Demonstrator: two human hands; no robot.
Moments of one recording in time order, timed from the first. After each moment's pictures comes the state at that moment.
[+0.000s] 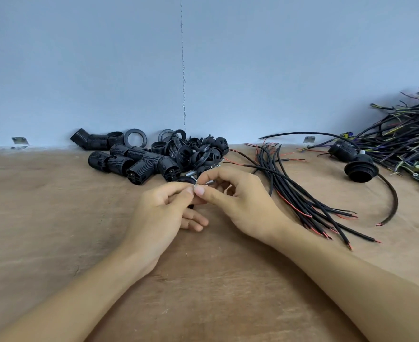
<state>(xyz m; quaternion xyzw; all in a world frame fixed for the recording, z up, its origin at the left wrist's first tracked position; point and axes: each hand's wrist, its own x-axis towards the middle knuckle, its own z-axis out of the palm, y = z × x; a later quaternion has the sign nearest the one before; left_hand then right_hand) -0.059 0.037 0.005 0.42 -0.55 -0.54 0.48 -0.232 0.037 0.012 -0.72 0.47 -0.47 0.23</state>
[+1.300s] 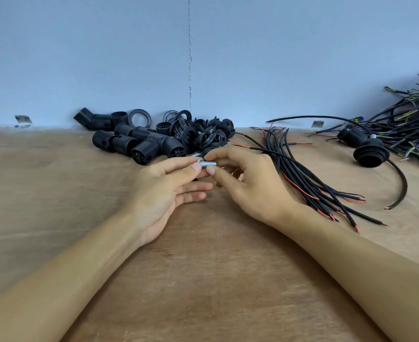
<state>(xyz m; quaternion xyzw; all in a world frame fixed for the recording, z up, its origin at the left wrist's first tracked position) -0.050 0.025 0.007 0.35 -0.46 -0.65 0.50 -0.232 0.039 0.010 -0.75 0.46 -0.46 0.13</state>
